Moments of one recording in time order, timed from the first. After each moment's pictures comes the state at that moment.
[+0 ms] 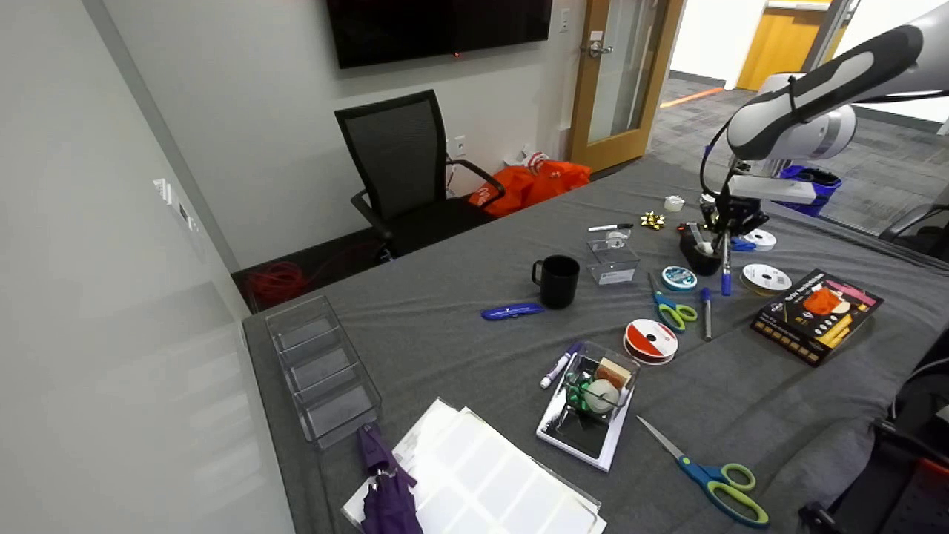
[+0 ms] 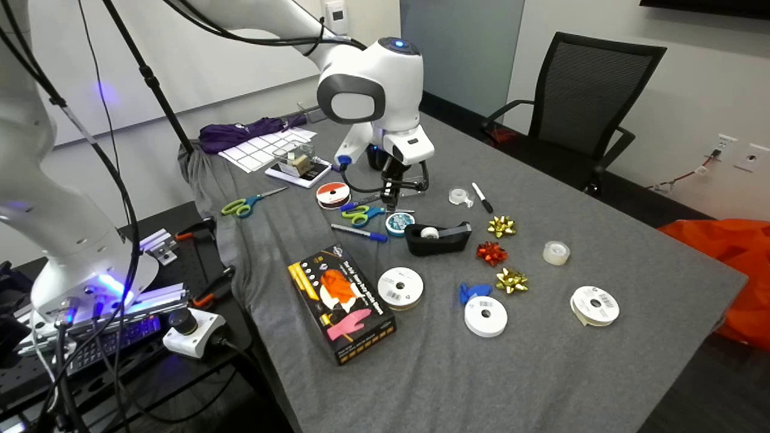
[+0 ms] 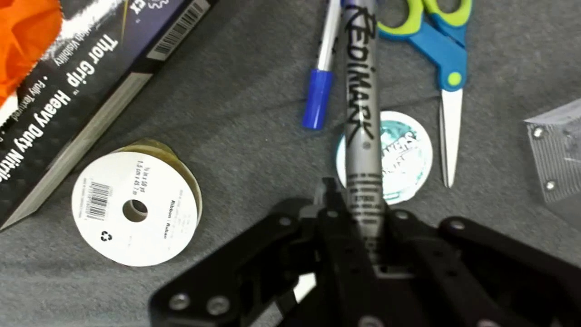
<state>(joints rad) -0.24 0.53 -0.19 -1.86 0.21 2.31 0.26</state>
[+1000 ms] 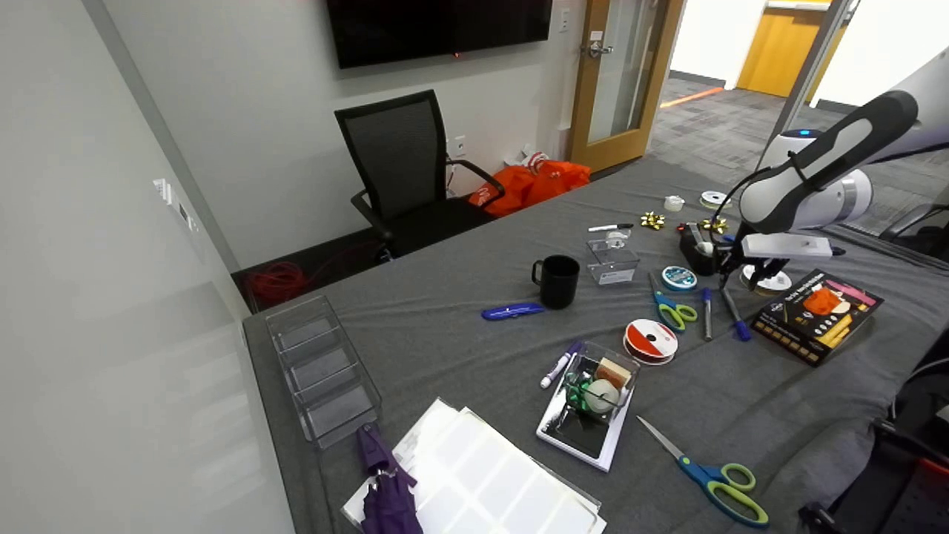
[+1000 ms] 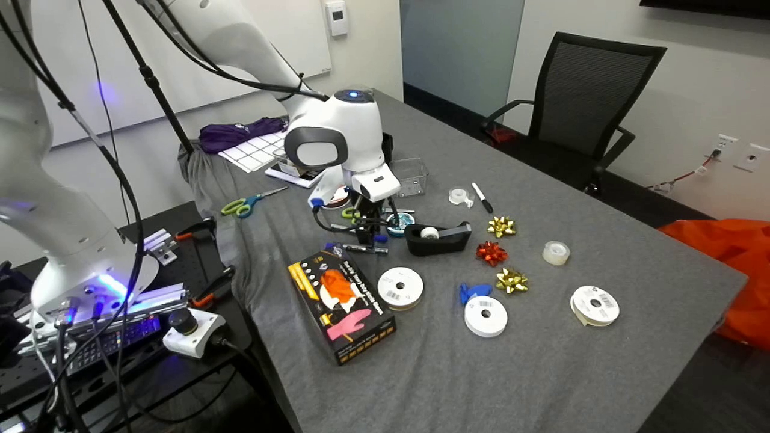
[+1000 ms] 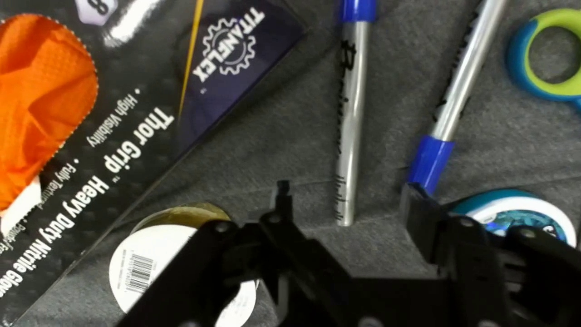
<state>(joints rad) -0.18 0.53 -0.24 -2.15 0.12 2.67 0.29</state>
